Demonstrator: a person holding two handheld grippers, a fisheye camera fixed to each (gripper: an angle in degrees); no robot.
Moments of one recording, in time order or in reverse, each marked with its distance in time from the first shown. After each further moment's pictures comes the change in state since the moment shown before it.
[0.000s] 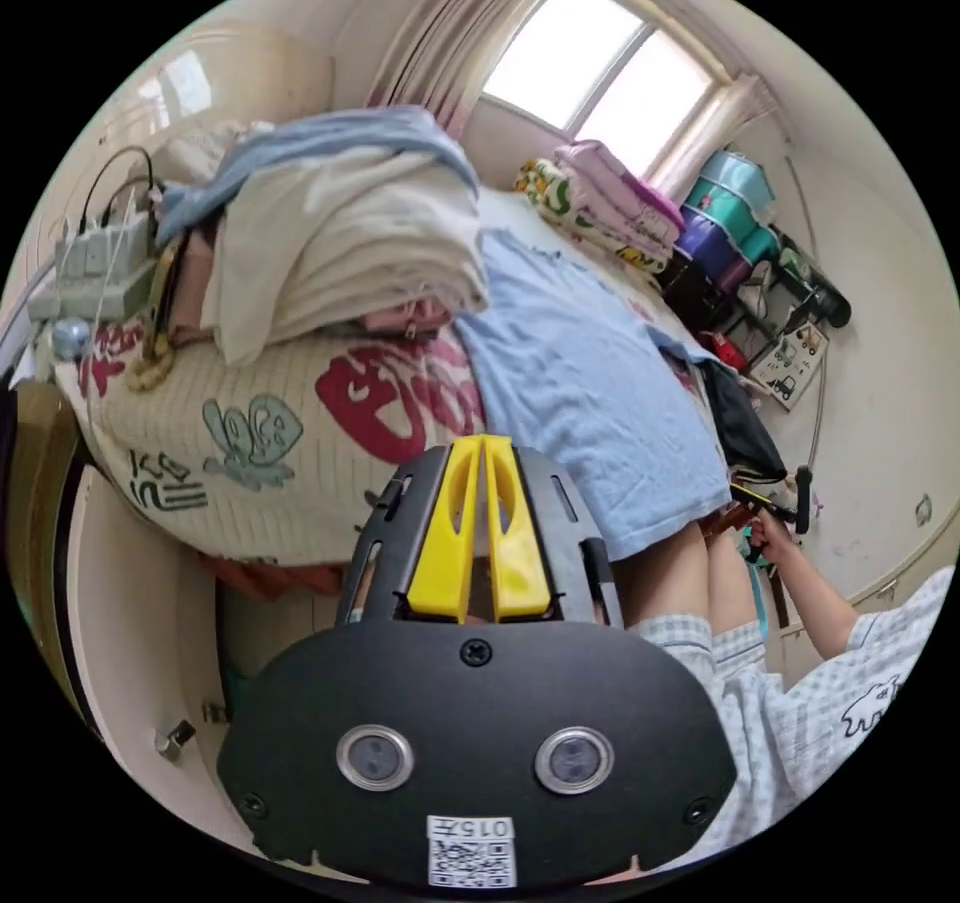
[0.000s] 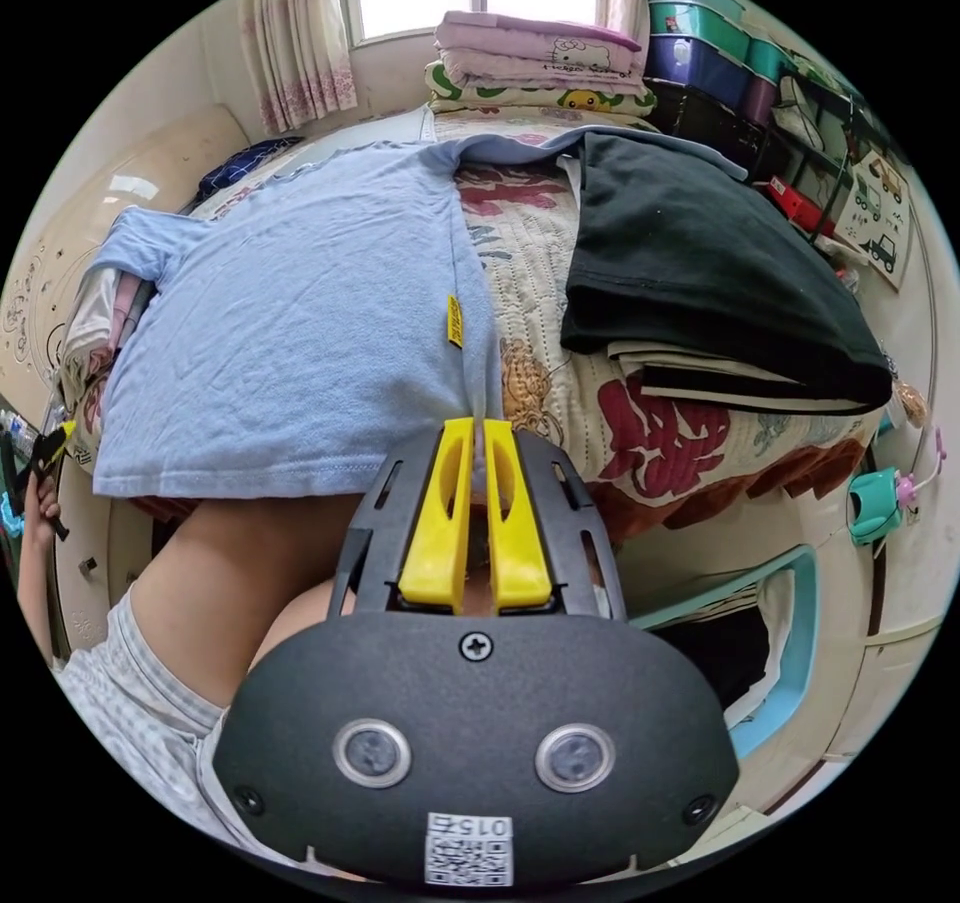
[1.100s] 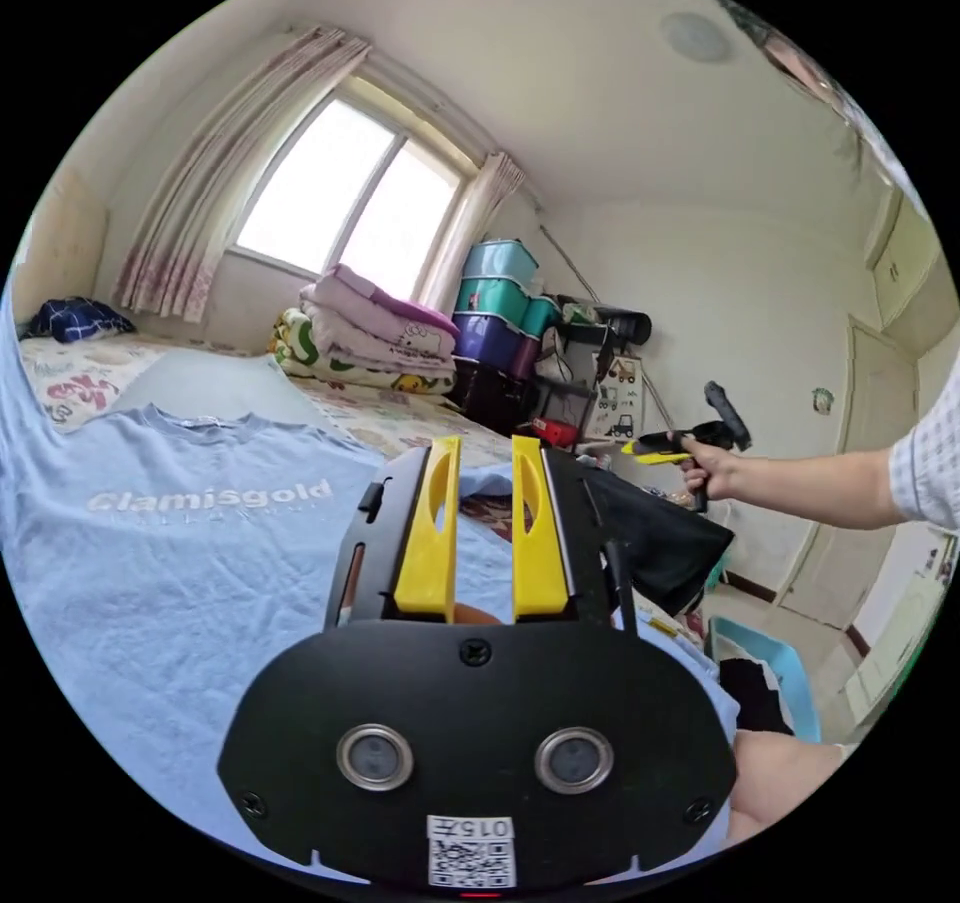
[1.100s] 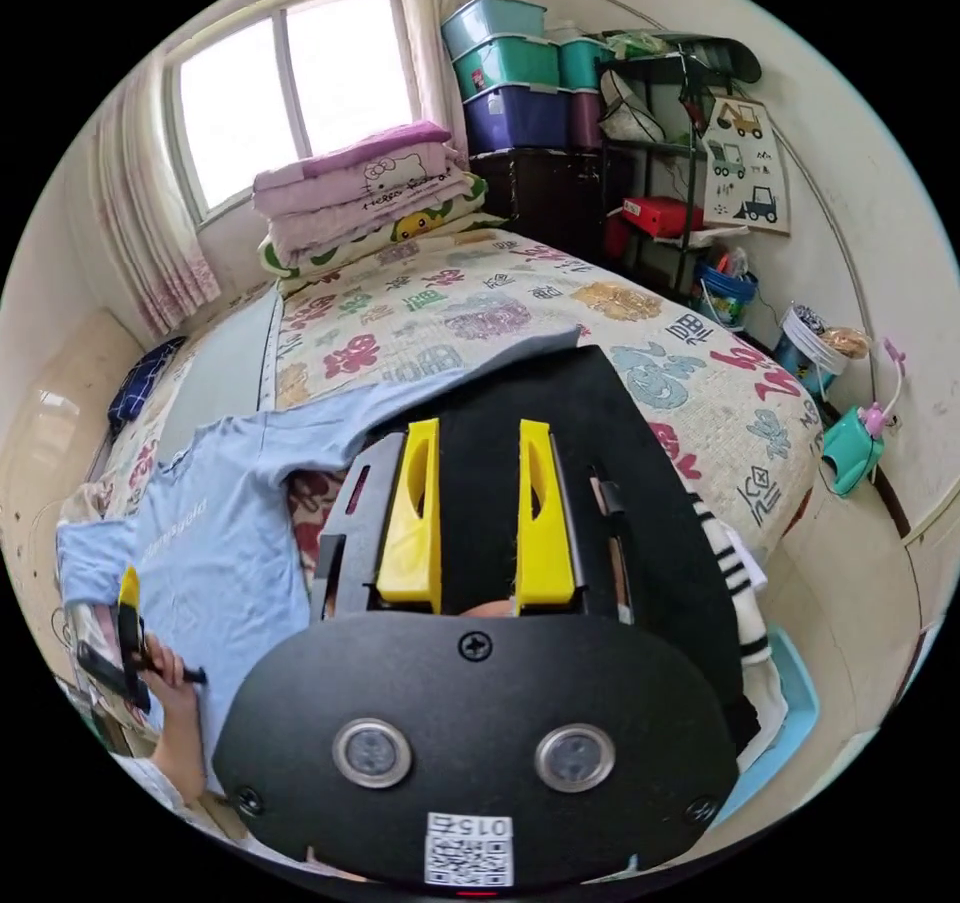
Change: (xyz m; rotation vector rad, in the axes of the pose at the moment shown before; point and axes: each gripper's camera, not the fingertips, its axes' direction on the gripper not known) left arm 0.235 -0.091 0.263 0.474 0.511 0.379; right arm 0.108 -0.265 -0.145 0.274 0.108 0.394
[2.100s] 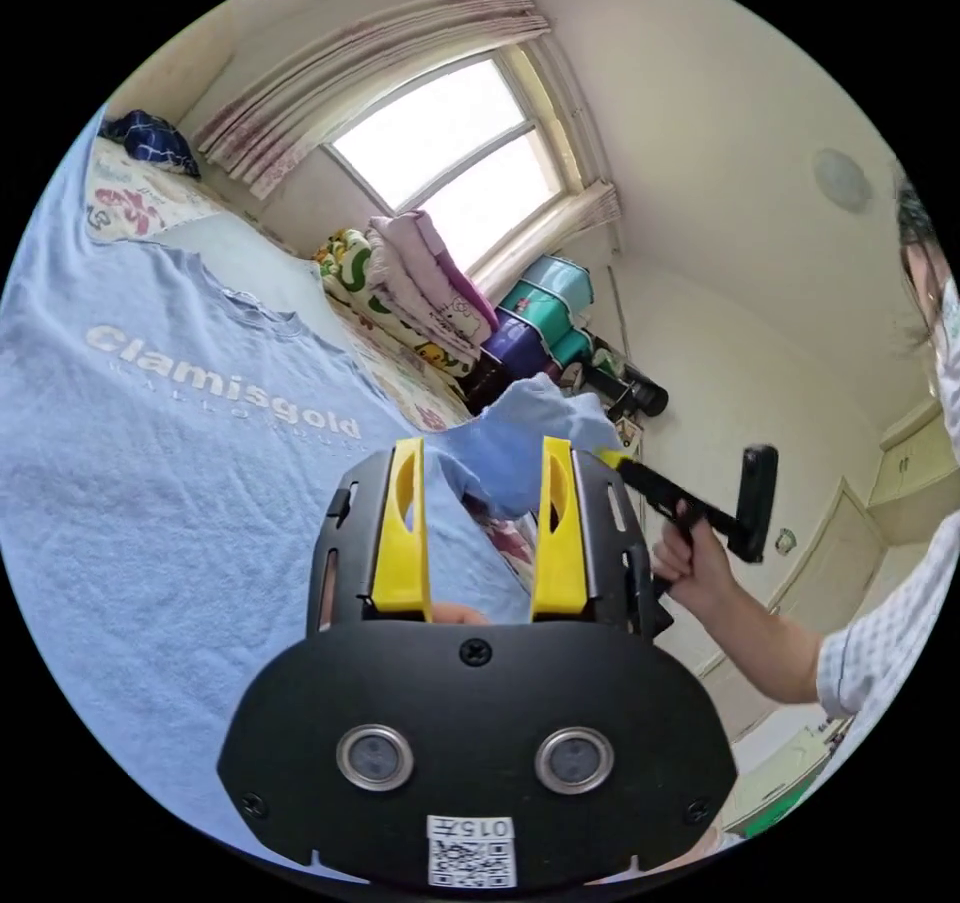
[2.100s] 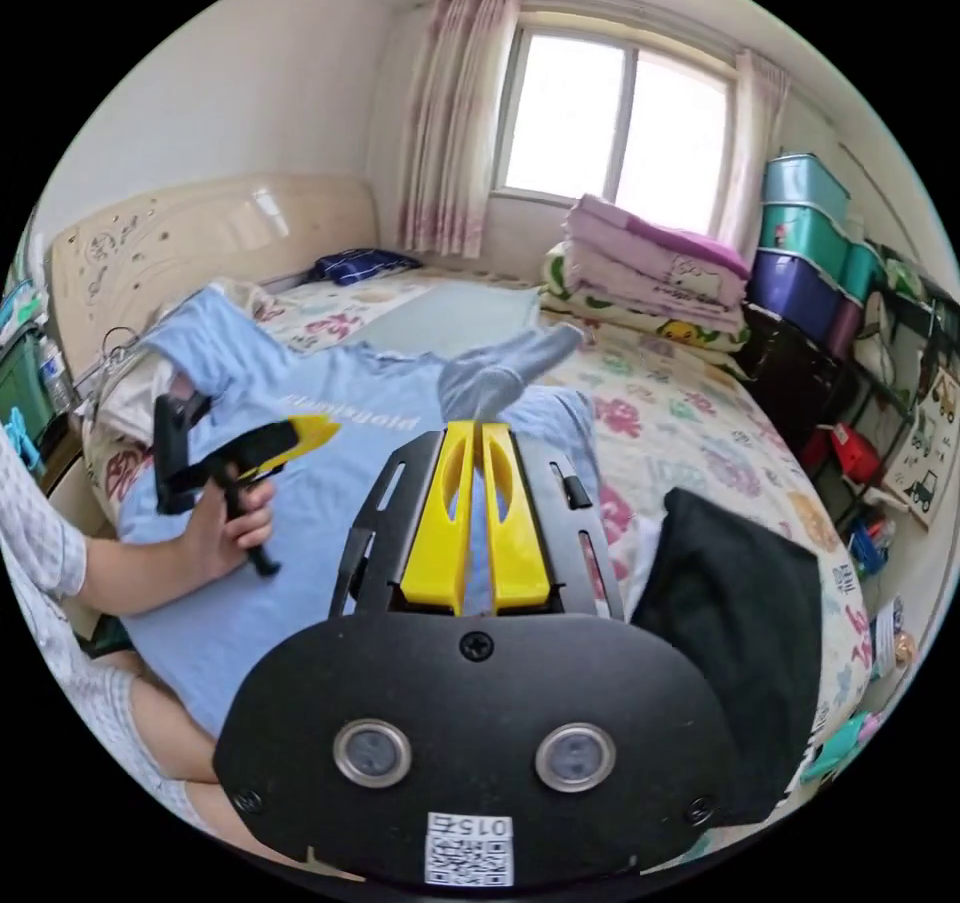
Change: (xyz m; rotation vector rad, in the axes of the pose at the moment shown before) left arm -0.143 0.020 0.069 0.001 0.064 -0.423; right arm -0.217 0.152 -0.051 0.166 -0.379 -0.683
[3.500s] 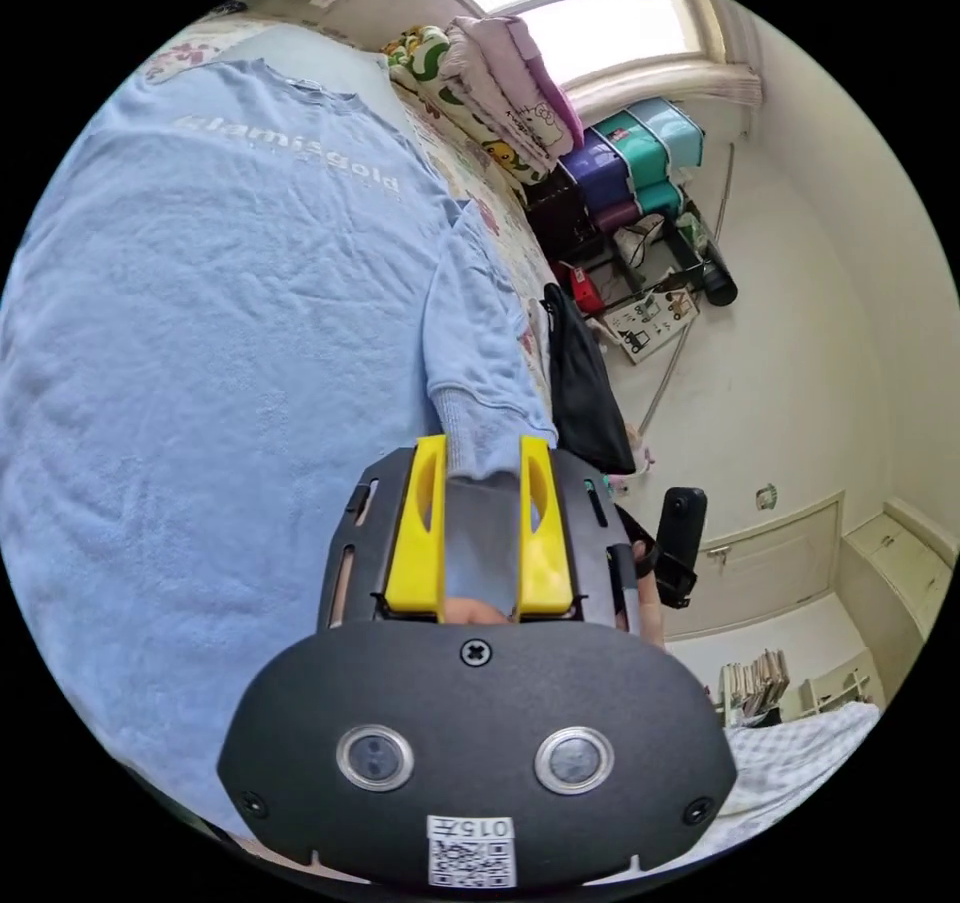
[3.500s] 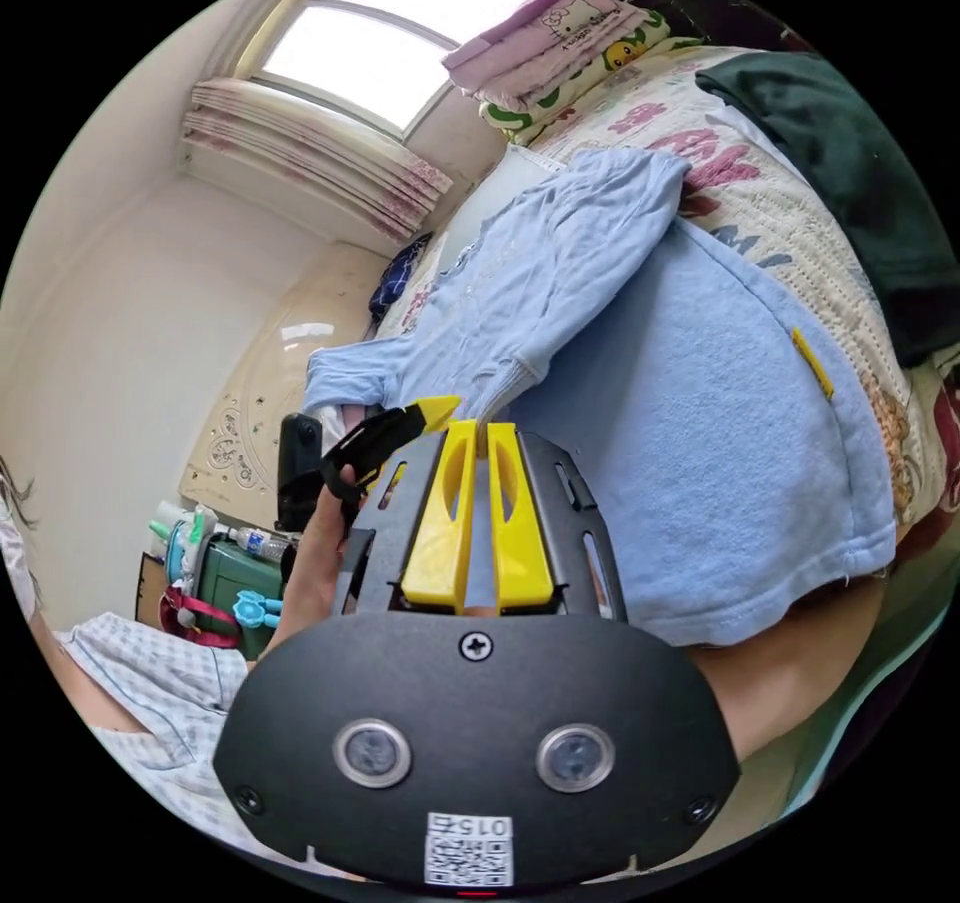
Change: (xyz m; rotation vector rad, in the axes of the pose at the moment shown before) left arm 0.008 -0.004 0.007 -0.606 -0.109 -0.262; right arm 0.073 0.167 -0.090 -0.138 -0.583 0.774
